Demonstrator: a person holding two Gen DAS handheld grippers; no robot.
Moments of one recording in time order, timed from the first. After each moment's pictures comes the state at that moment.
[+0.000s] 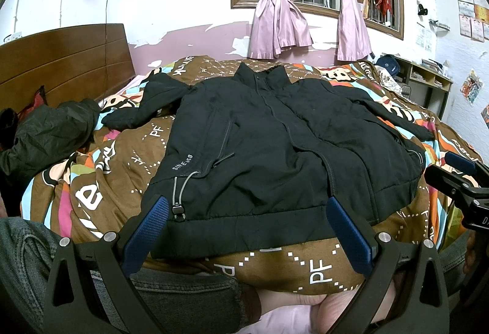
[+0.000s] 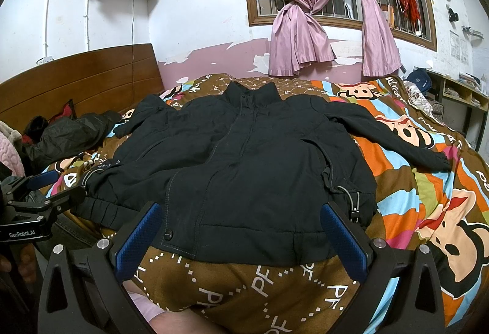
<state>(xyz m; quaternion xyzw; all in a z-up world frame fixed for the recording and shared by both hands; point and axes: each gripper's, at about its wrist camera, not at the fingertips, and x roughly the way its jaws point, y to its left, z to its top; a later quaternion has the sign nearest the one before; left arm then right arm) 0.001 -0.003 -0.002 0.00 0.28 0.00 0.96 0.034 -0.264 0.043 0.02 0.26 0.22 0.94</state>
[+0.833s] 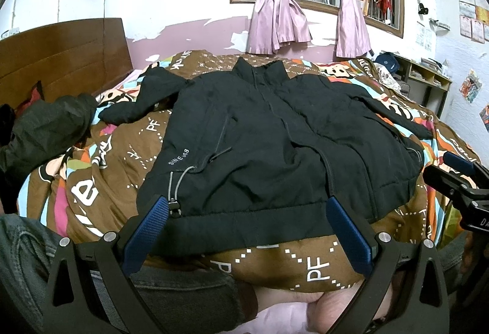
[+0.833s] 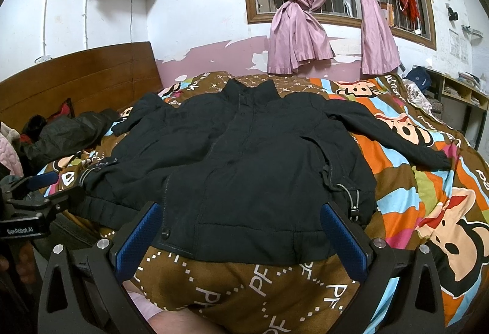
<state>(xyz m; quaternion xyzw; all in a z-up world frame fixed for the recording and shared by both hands) 0.001 -0.006 -0.004 -0.01 0.29 0.00 0.96 0.037 -0.268 0.042 0.02 0.27 0.21 0.94</state>
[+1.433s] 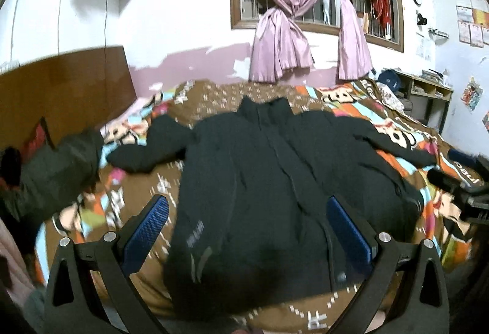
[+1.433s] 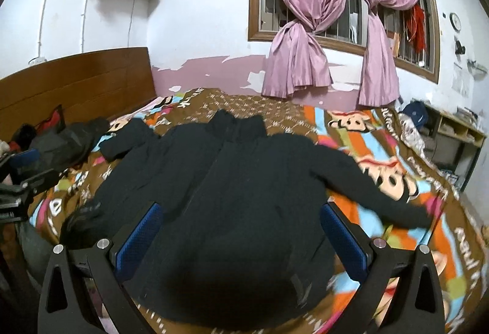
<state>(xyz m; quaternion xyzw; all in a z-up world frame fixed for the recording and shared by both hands) 0.031 -0.004 0.075 0.02 0.24 0.01 0.97 0.105 -0.275 0.136 -0.03 0.25 0.20 0.95</state>
